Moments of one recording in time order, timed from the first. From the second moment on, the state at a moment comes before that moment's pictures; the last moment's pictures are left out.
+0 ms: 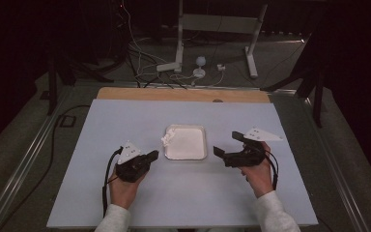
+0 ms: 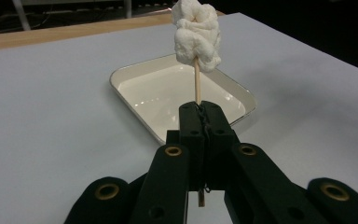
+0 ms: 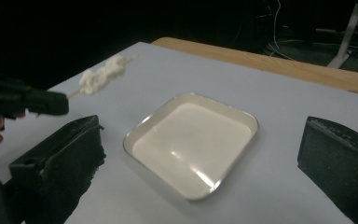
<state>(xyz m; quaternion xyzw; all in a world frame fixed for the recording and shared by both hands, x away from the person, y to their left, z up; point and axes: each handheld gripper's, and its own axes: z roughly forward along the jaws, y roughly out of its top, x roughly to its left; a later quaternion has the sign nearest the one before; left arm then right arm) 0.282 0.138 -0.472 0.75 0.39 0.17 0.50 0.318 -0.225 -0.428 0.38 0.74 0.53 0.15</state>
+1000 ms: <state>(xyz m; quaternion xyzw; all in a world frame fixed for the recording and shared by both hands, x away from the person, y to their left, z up) 0.274 0.133 -0.472 0.75 0.36 0.18 0.52 0.366 -0.147 -0.407 0.37 0.76 0.52 0.06</state>
